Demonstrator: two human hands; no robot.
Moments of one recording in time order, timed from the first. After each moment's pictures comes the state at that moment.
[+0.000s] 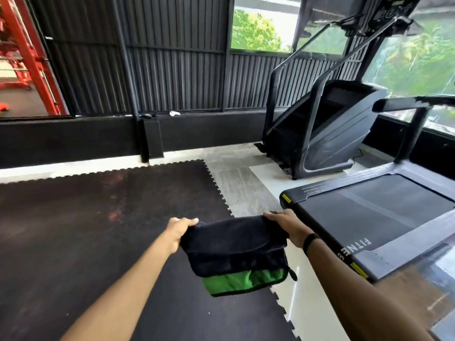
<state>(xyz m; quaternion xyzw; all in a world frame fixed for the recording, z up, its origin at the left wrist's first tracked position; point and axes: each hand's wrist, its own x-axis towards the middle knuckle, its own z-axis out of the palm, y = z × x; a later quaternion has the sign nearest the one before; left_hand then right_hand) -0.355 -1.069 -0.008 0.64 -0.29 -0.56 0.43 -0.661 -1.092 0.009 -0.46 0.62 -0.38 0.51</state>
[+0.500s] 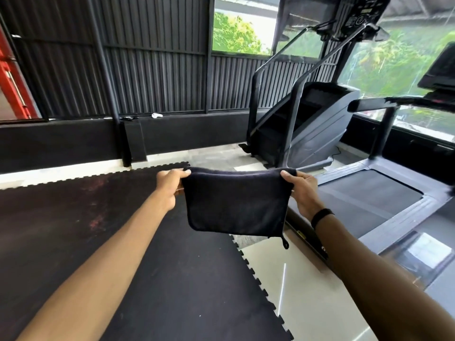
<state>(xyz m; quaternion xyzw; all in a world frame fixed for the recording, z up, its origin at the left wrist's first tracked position) -0.367 -1.107 0.101 0.55 -0.34 -0.50 0.57 -0.683 -1.071 0.105 -0.43 0.51 -0.61 0.43</state>
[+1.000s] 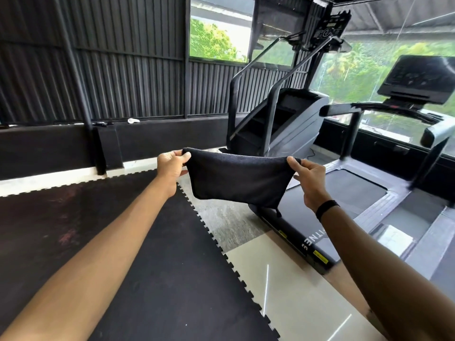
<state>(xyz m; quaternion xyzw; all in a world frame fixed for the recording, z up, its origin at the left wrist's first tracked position) -0.407 -1.117 0.145 0.47 -0.43 -0.48 0.60 -0.721 -1.054 0.142 -0.46 0.53 -0.66 0.27</state>
